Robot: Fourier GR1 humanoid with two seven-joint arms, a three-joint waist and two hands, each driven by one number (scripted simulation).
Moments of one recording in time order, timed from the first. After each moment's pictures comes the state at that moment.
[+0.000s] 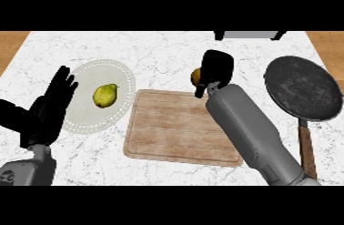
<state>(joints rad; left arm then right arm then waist) -0.14 0.22 0.06 -1.60 0.16 0.10 0.23 -0.88 -0.05 0.31 -0.84 1.03 0.01 0.84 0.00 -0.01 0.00</state>
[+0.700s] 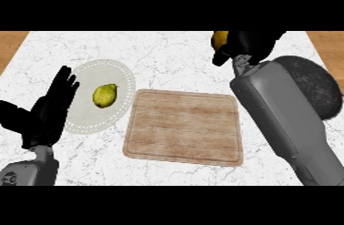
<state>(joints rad) -0.14 0.20 0.06 -1.62 0.14 0.10 0.24 -0.94 -0.20 0.26 -1.23 1.16 0.17 0.98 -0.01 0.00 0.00</state>
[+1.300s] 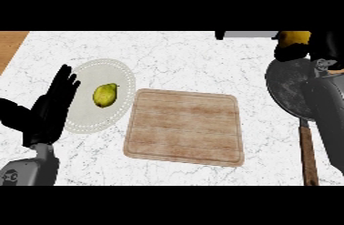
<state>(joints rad) -0.15 0.20 0.07 -1.60 0.14 0.09 0.24 -0.73 -0.42 0.03 -1.28 1.13 0.00 0.80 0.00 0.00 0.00</state>
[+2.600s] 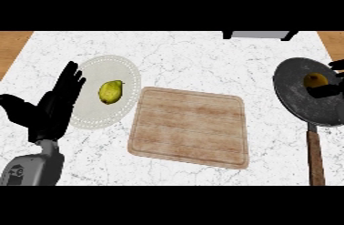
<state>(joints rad) -0.18 0.18 0.06 -1.59 0.12 0.06 0.23 -0.74 -0.54 -0.35 -0.39 0.87 -0.41 0.15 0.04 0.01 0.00</state>
